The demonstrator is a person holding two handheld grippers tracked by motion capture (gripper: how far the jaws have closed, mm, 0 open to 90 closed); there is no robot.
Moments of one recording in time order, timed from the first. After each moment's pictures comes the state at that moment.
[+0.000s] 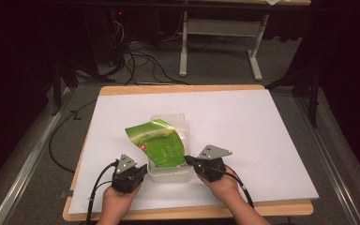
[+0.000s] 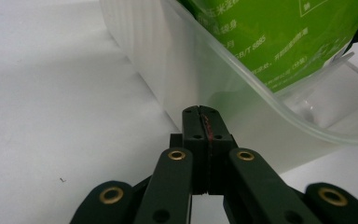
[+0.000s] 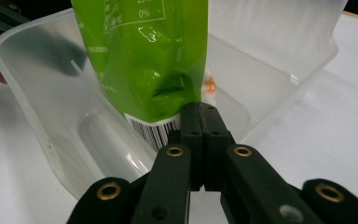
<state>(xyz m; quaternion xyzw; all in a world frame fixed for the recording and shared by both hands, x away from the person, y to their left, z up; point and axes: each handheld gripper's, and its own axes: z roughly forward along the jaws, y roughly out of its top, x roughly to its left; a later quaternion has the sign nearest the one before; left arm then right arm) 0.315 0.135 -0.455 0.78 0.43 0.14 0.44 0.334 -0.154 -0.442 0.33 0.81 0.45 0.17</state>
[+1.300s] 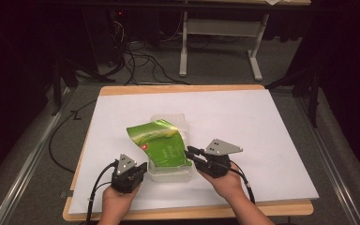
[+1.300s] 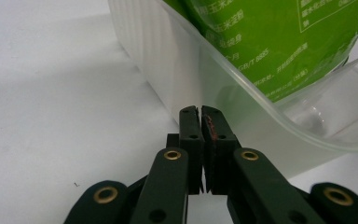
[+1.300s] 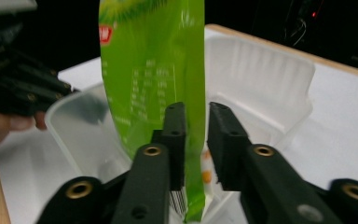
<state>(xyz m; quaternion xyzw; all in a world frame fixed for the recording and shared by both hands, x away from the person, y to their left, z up) 0.313 0.135 -0.451 0.77 0.43 0.17 0.44 0.328 -0.161 -0.405 0.32 0.78 0.51 0.19</state>
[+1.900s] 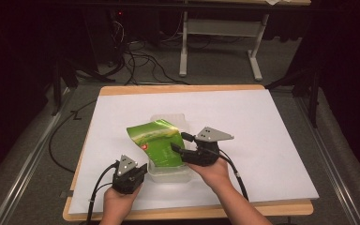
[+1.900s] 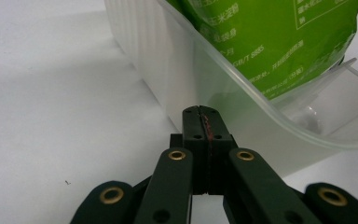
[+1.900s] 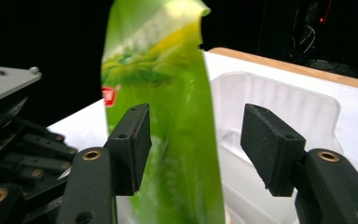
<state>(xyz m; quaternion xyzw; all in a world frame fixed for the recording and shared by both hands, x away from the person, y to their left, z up) 0.313 0.133 -0.454 0.77 0.44 0.16 0.44 0.357 -0.132 -0.392 0.34 0.75 0.55 0.15</state>
